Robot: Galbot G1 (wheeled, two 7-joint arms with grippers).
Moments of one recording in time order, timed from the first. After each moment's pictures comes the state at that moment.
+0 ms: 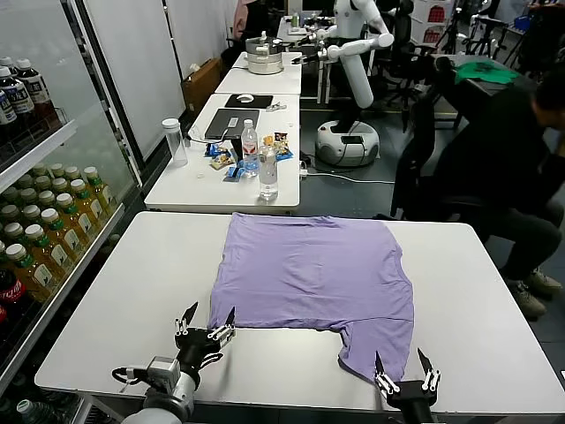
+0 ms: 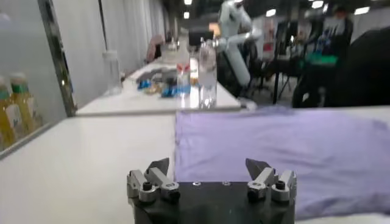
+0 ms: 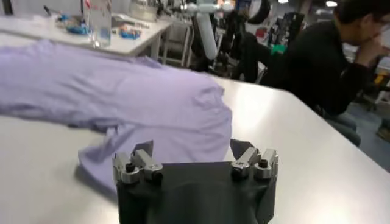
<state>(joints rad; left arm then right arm) 1.42 -1.25 -0.34 -2.09 -0.24 0.49 -0.21 -1.83 1.48 0.50 2.18 -0.09 -0.27 0.15</state>
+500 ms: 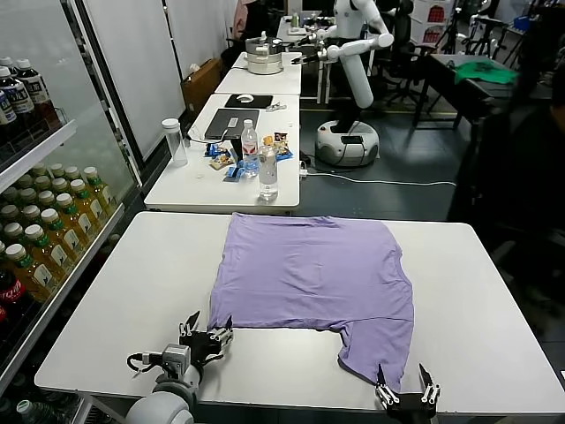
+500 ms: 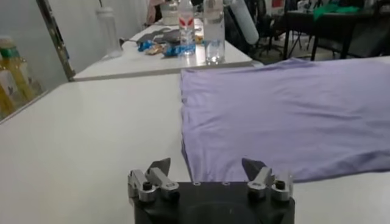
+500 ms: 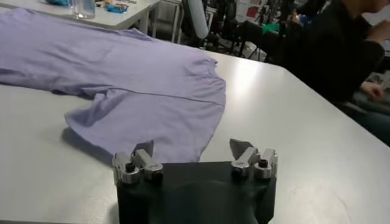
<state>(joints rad) 1.37 -1.25 -0.32 -2.00 -0.27 0.55 -0.23 -1.83 1.50 0.47 2.15 -0.05 -0.28 0.16</state>
